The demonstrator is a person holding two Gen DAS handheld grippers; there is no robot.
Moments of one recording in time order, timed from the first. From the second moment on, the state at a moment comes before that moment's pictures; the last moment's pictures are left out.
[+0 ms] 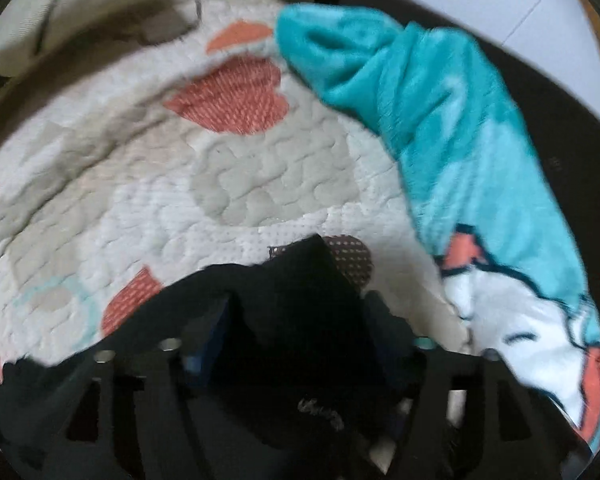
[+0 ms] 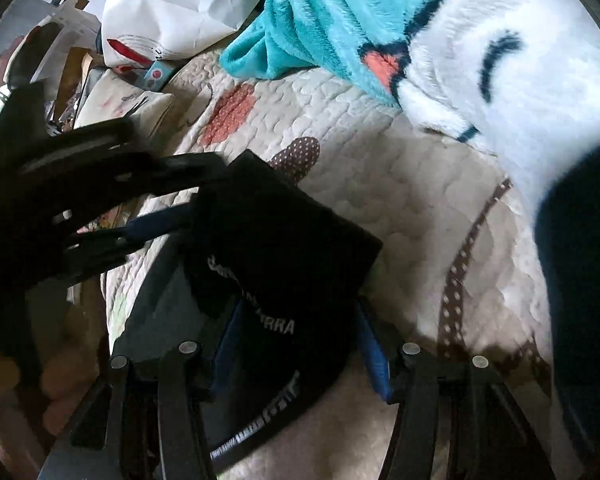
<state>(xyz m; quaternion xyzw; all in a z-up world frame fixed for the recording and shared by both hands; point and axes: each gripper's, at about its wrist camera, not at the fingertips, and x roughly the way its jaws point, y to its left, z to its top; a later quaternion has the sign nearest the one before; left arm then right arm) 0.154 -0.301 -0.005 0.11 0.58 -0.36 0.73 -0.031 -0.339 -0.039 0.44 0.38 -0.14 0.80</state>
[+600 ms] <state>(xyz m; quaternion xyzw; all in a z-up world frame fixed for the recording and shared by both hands) 0.164 -0.166 0.060 -0.01 0.53 -0.37 0.76 -0.001 -0.247 0.047 0.25 0.35 0.01 0.91</state>
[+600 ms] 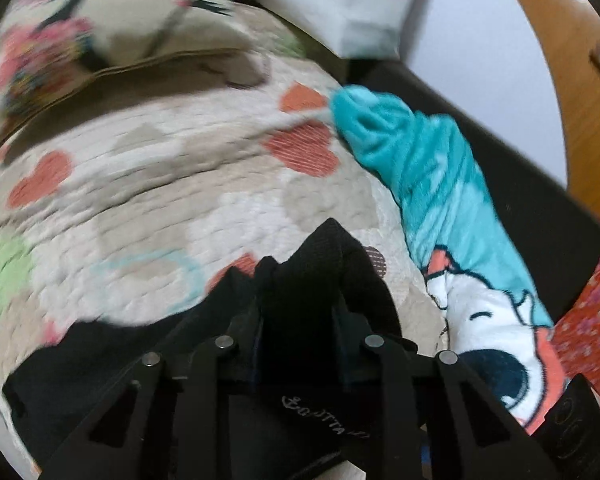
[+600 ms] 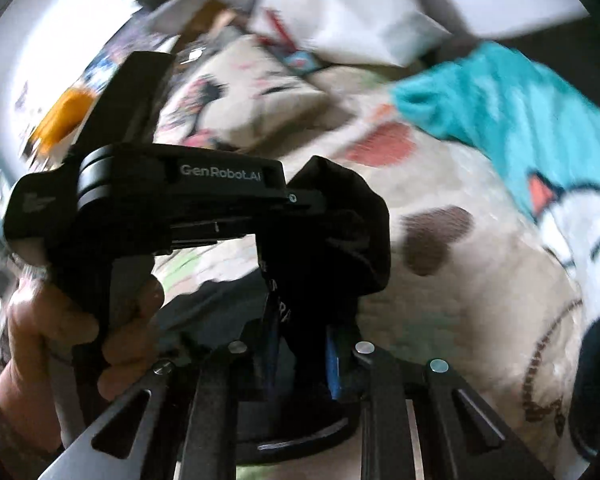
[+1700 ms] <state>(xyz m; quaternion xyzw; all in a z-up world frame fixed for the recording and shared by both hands) 0.152 0.127 -0.028 -0.40 0.52 -0.25 0.71 0.031 -0.014 0.016 -0.04 0.42 0.21 0.88</state>
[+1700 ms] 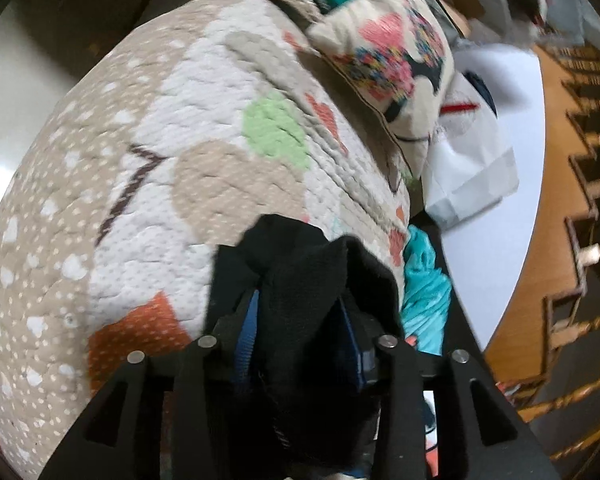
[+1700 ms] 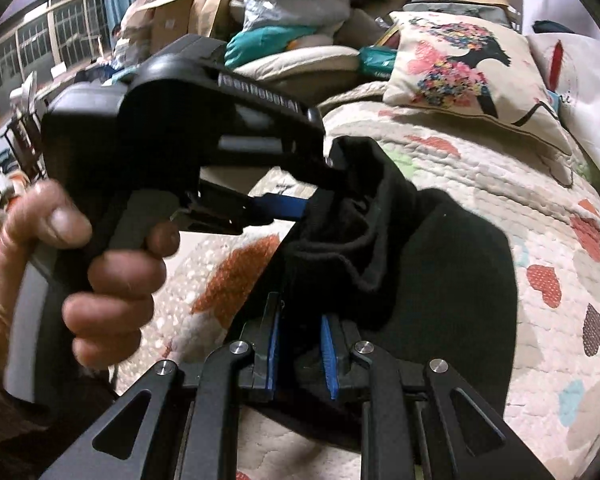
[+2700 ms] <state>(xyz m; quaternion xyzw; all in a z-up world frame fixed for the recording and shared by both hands) 0.156 0.126 -0.025 -0.40 0.53 -0.17 0.73 0.011 -0.136 0.040 0.12 0.42 0.14 0.89</state>
